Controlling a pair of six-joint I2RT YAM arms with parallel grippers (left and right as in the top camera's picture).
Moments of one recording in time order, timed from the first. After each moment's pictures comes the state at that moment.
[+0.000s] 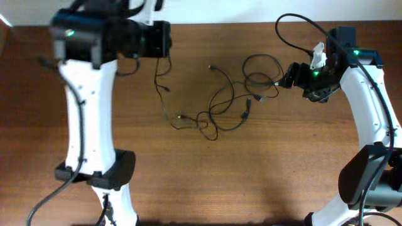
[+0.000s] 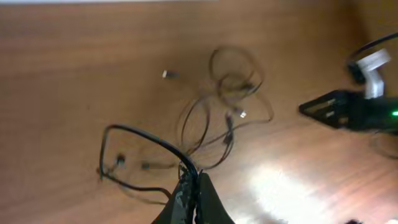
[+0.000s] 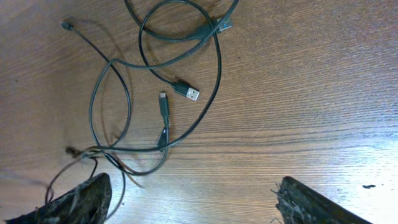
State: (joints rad) left arm -0.21 2.04 2.78 -1.67 0.33 -0.12; right arm -0.08 1.83 1.62 -1.09 -0.34 0.27
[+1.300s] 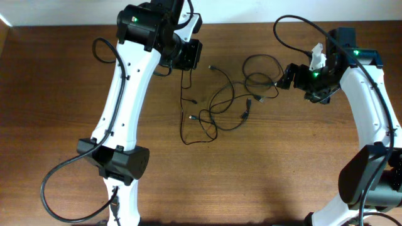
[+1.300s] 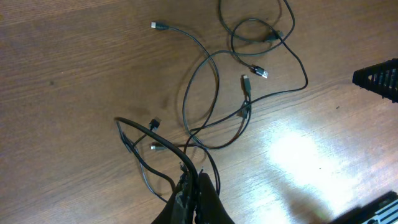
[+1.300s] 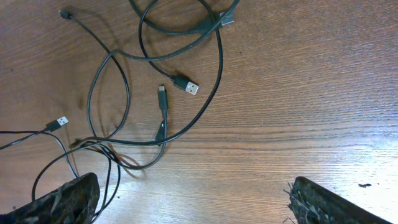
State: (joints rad) left arm -0.33 2.13 2.53 -1.57 0.25 -0.09; right arm -0.08 1.83 1.62 -1.11 -0.35 0.23
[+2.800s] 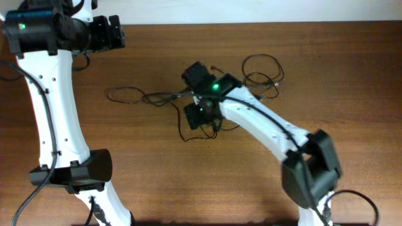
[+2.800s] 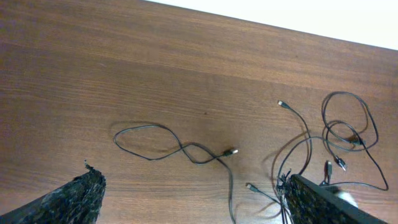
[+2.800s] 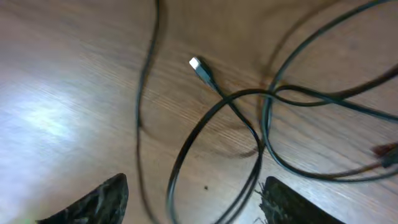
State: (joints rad) left arm 0.10 2.00 2.57 -1.53 0.17 -0.08; right arm 0.69 2.04 1.71 -1.00 -0.08 0.31
